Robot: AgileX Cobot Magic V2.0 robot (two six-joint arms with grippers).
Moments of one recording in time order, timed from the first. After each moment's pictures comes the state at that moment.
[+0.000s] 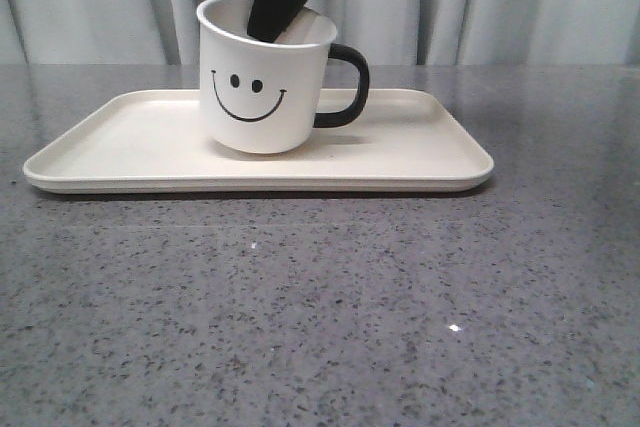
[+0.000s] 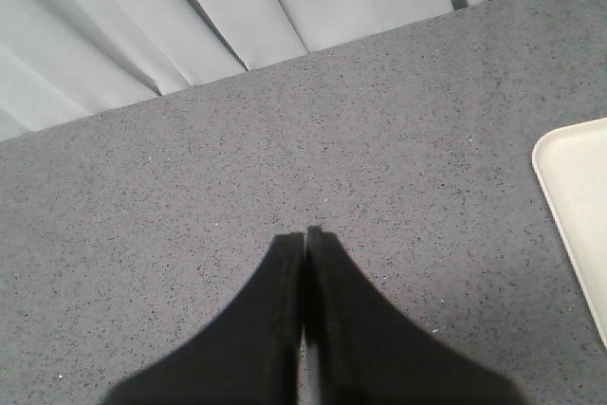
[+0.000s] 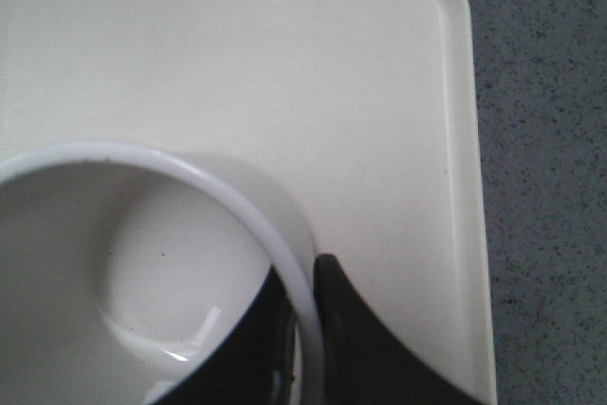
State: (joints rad) left arm -0.21 1.10 -1.66 0.35 1.28 -0.02; right arm 0.53 2.13 -2.21 0.39 1.25 -1.10
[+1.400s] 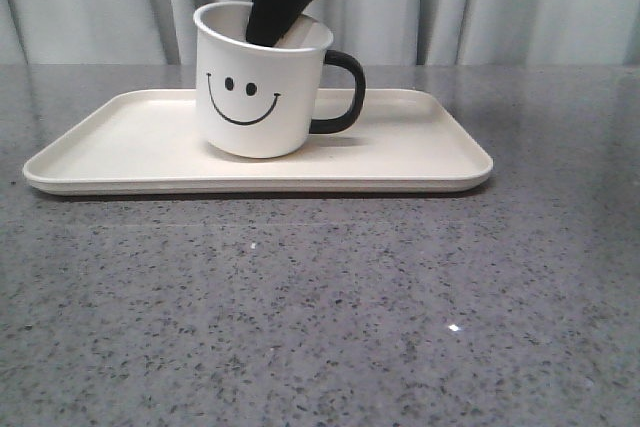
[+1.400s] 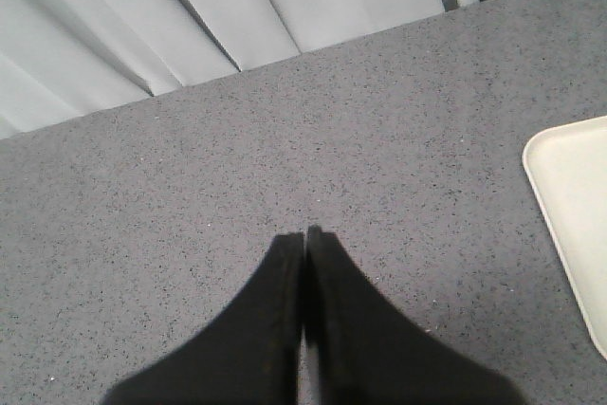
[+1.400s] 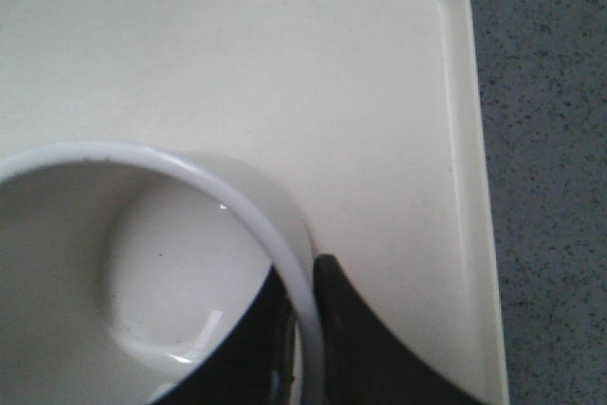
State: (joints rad) left arm -0.21 1.10 -1.66 0.34 1.28 -0.02; right arm 0.53 2.15 -2.21 0.41 1.25 -1.08
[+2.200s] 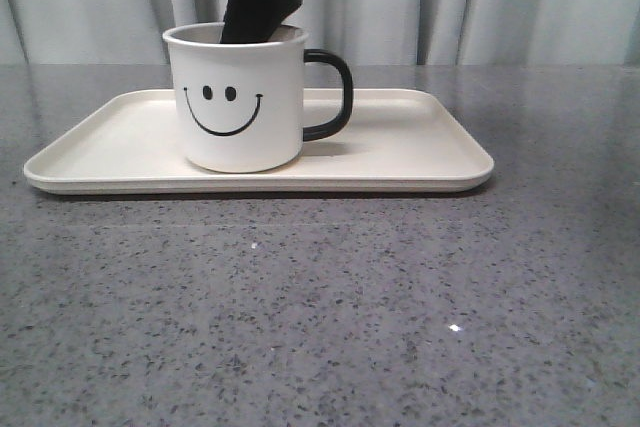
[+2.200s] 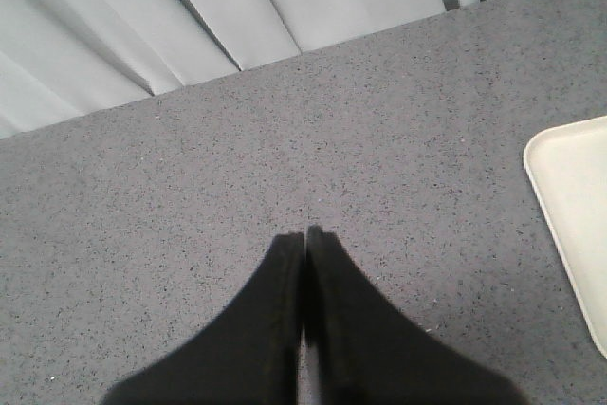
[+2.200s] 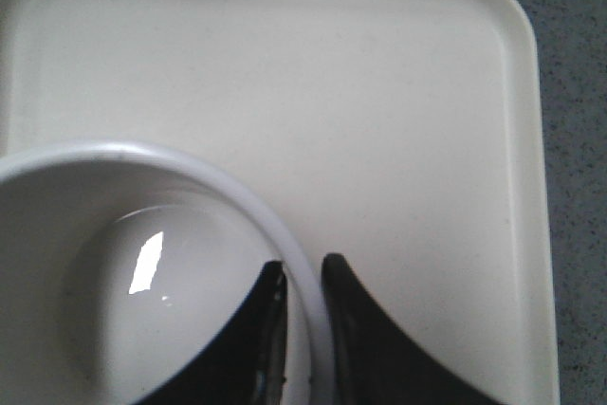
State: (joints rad) left arm -0.21 1.10 -1.66 0.34 1.28 -0.02; right arm 0.57 2.17 -2.21 0.41 1.24 -1.08
